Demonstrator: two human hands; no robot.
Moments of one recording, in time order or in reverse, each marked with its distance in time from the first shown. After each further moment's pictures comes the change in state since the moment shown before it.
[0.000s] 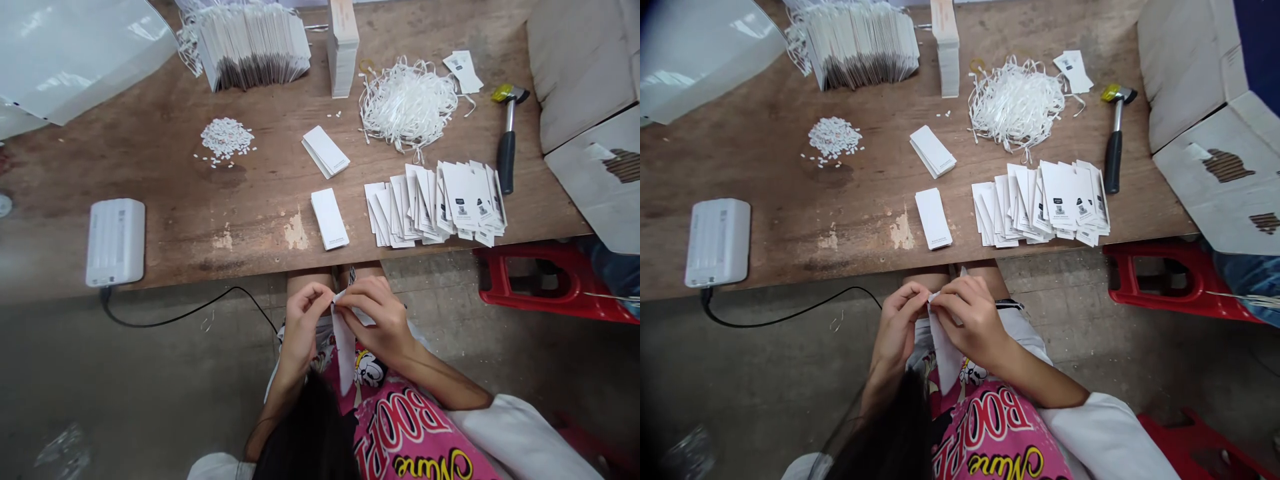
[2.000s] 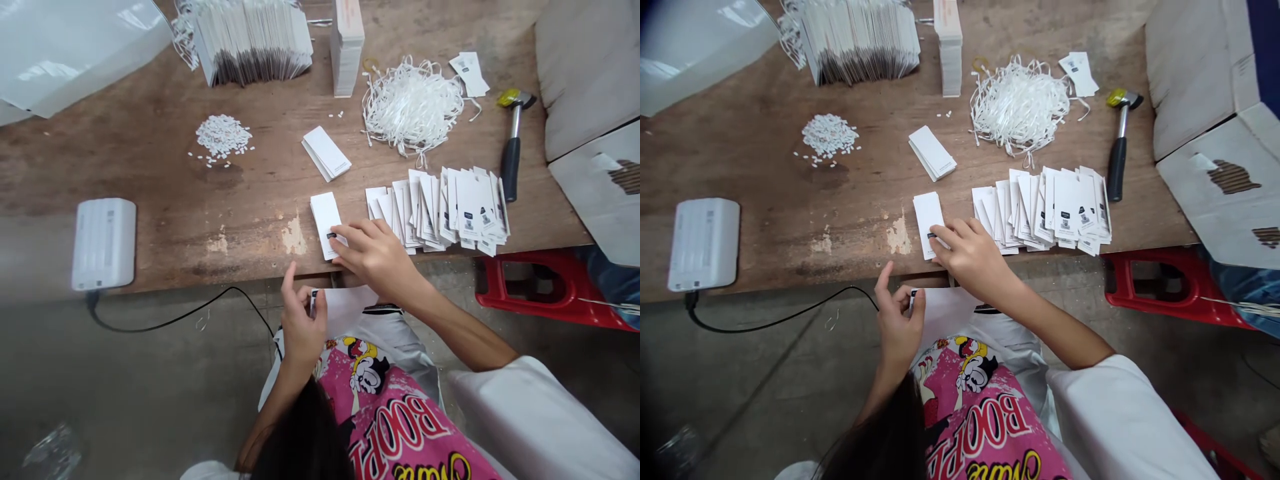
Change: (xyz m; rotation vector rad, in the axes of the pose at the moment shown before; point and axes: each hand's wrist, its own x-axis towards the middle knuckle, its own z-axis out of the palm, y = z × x) left_hand 0.006 -0.017 0.003 0.587 0.297 0.334; right_hand 0.088 0.045 -0.021 -0.697 -0.222 -0.501
